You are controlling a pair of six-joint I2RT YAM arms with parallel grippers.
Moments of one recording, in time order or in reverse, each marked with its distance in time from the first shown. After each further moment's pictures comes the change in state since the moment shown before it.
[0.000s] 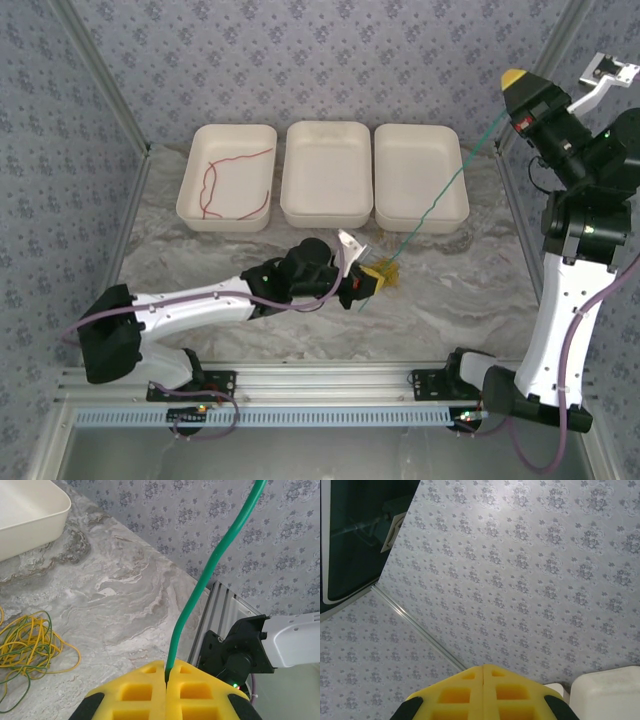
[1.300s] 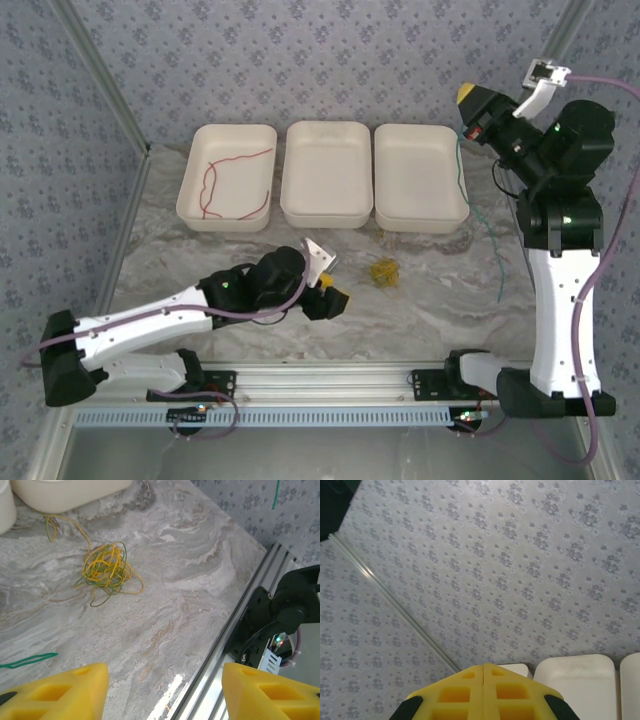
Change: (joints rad) left arm -0.017 -0.291 0.003 -0.473 -0.197 0.032; right arm 0.275 0.031 -0.053 -0.110 0.231 -0.320
